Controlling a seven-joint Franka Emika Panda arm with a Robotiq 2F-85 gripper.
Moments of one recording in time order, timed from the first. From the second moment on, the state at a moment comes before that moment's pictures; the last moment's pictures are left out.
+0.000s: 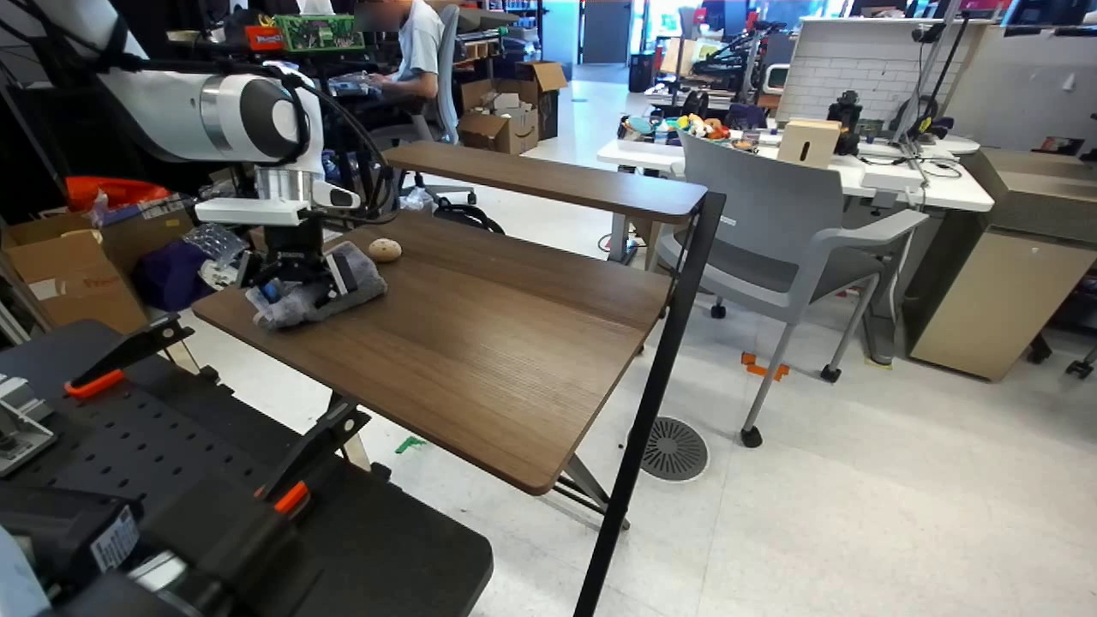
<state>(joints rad) 0.32 0.99 0.08 -1.62 -0.14 2.18 0.09</state>
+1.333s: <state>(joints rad) 0.28 0.96 0.01 -1.66 -0.12 2.28 0.26</state>
